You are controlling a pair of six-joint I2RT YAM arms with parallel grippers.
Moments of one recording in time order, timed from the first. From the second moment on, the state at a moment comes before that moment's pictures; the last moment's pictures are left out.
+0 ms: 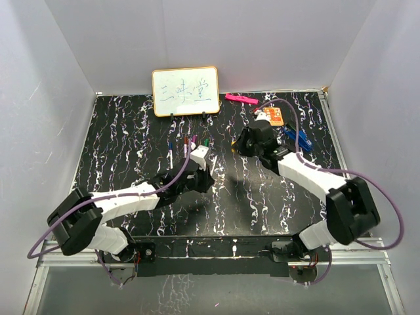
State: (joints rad) left arm -0.90 1.38 0.66 0.13 -0.09 -0.44; right arm 0.49 1.47 0.96 -0.13 0.04 0.60
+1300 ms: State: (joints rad) left arm -0.90 1.27 0.62 0.47 0.16 -0.54; right arm 0.49 1.11 0.52 0.88 -0.21 0.77
